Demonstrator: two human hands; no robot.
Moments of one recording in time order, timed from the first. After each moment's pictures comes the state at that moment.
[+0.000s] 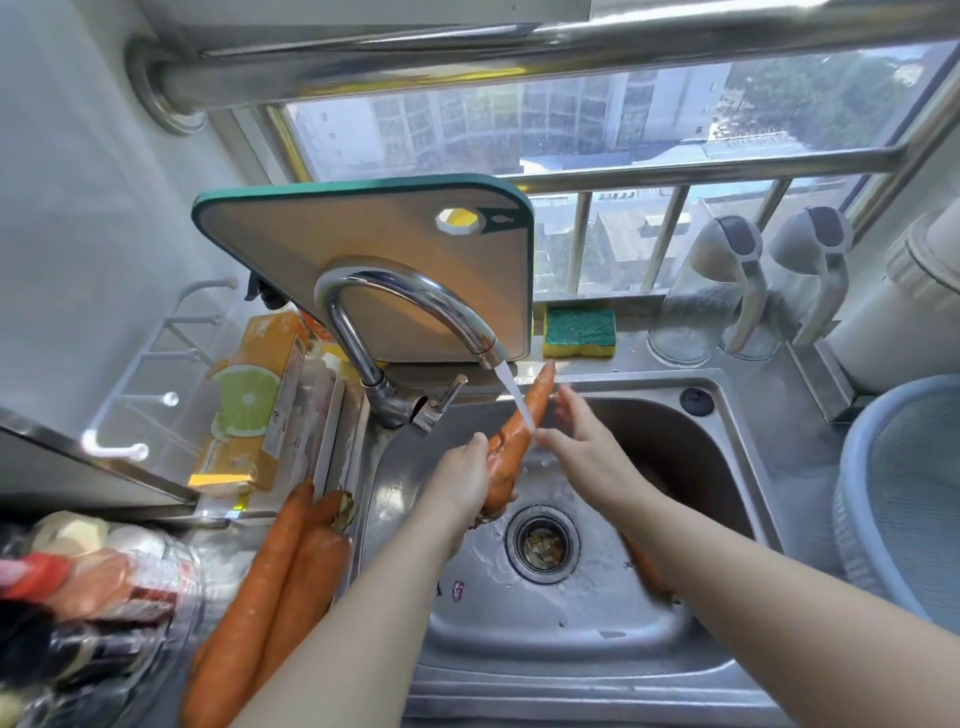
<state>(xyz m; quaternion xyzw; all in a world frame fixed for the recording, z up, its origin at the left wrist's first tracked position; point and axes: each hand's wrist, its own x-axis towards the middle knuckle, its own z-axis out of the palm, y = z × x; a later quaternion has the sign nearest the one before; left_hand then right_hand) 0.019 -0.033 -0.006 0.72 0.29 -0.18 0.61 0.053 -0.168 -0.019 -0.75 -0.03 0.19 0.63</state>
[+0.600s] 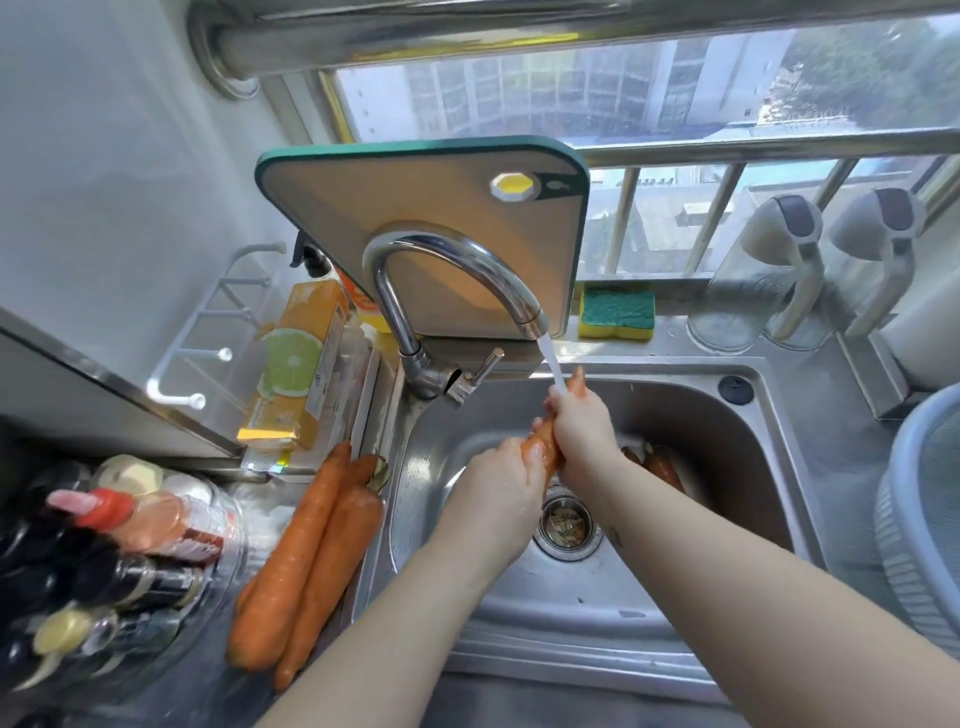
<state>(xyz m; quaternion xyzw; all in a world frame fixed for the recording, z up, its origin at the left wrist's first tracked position) -0.025 -0.034 0.021 0.95 0.07 -0.11 0.28 0.060 -0.114 -0.023 -0.57 0.28 0.18 0.75</state>
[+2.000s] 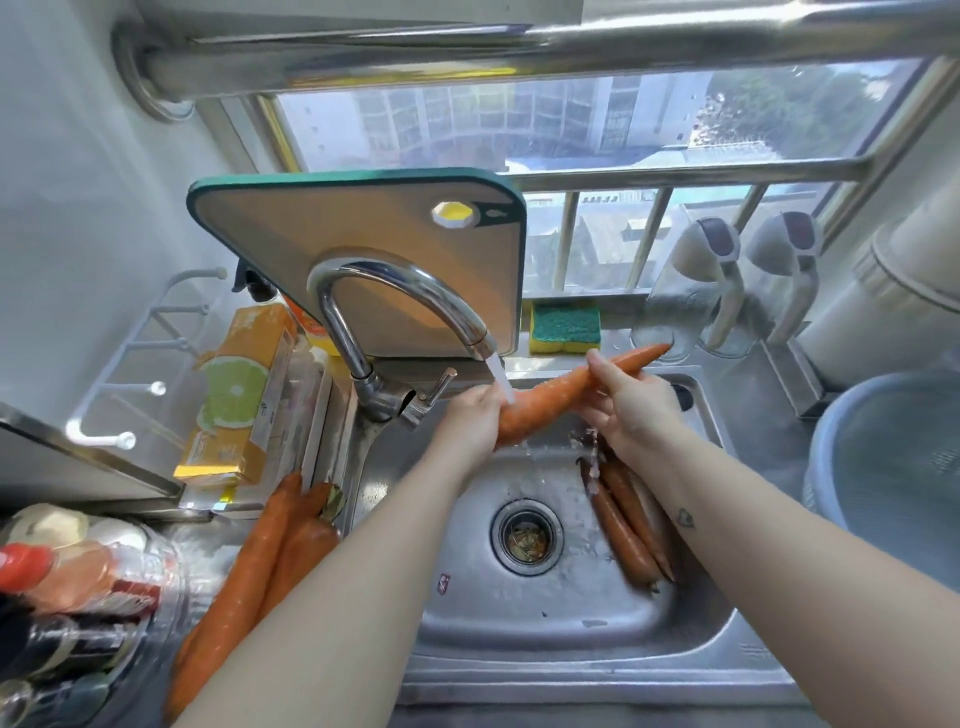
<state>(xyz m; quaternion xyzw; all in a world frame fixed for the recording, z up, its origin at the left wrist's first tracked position) 0.053 -0.044 0.015 0.79 0.20 -0.15 0.56 0.084 -0.195 0.009 -0.52 0.27 0.10 0.81</state>
